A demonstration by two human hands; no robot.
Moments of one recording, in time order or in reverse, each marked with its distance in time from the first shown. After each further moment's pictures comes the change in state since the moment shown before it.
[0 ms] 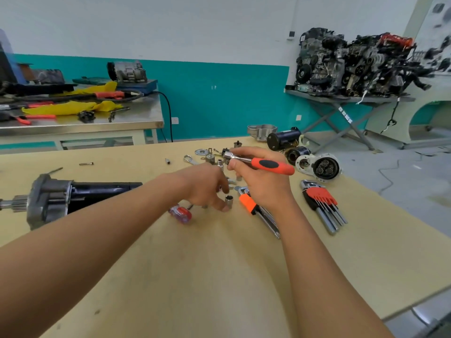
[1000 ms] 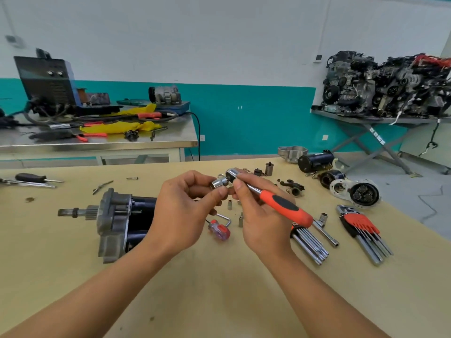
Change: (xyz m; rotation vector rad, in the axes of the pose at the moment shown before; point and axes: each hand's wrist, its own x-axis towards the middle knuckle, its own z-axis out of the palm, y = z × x) left_hand -0.132 -0.002 0.009 -1.171 0.930 -0.100; right_hand -0.048 -0.050 0.074 0.354 0.191 -0.235
